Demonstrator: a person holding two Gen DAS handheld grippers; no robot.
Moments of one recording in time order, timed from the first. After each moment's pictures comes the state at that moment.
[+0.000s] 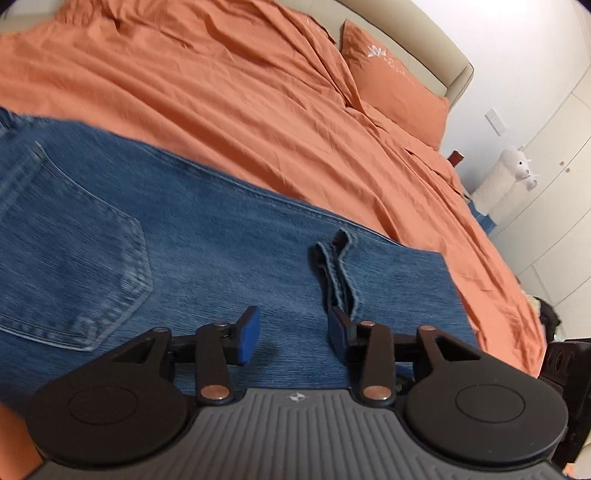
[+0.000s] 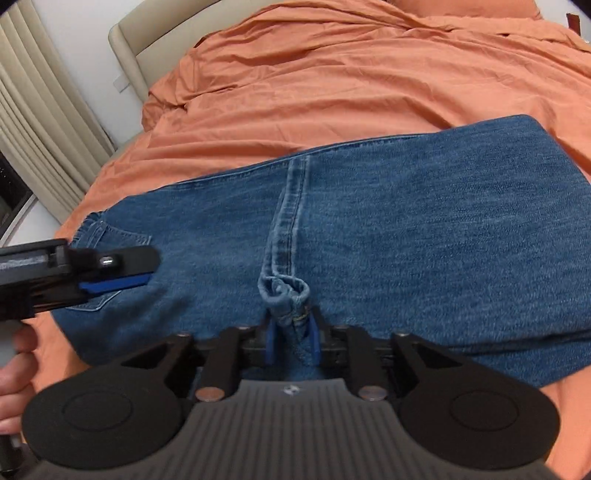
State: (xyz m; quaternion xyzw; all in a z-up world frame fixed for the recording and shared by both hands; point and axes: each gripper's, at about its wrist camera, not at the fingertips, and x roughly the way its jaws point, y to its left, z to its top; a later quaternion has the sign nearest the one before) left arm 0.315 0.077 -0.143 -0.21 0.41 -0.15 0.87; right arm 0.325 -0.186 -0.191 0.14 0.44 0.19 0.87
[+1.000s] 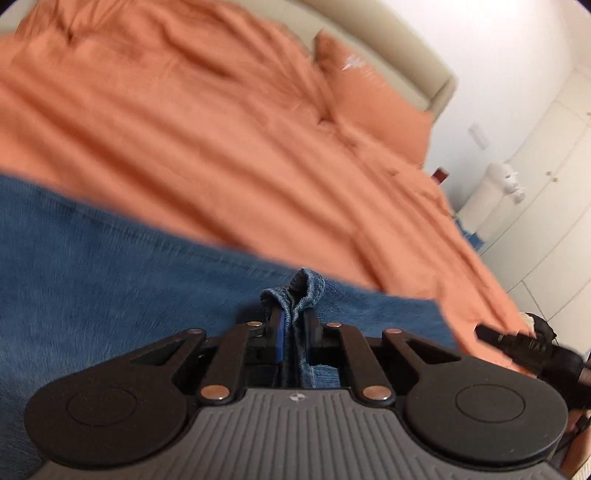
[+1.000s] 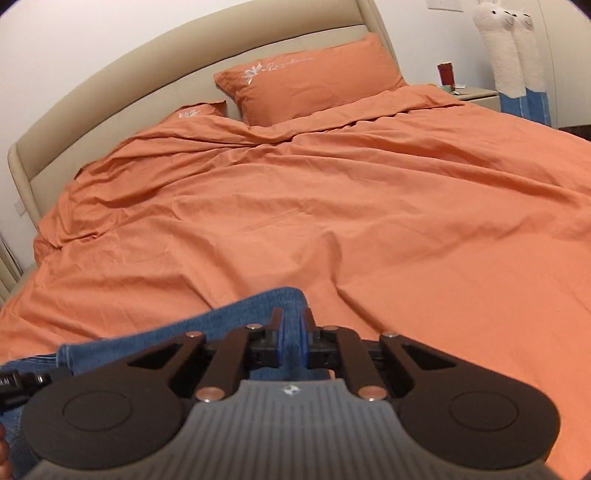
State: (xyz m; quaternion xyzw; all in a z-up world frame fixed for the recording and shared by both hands) left arm 0.398 0.022 -0.178 -0.21 0.37 -0.16 0.89; right arm 0.396 -0.357 -0.153 0.17 0.31 -0.01 0.94
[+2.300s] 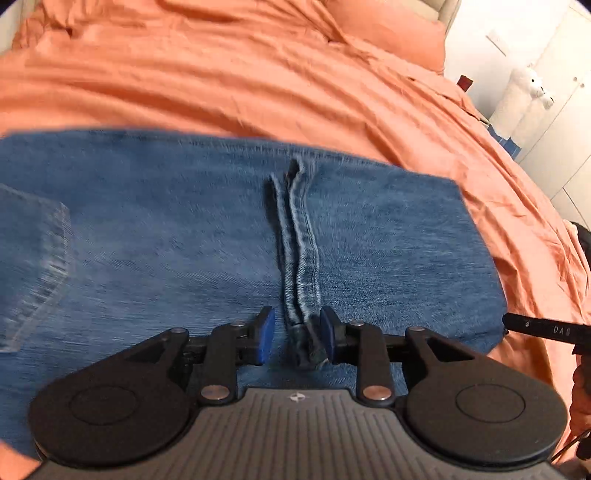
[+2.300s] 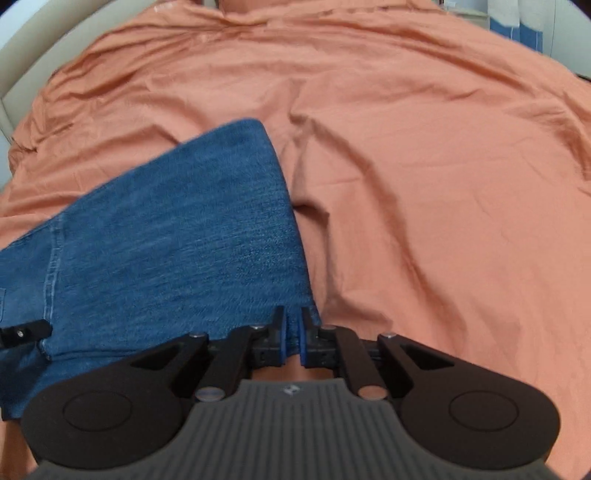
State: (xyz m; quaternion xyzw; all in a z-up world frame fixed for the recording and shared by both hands) left arm 0.320 0.003 -0.148 -0.08 0.47 -0.13 0.87; right arm 0.311 -0.355 -0.187 0.14 0.47 -0.02 0.87
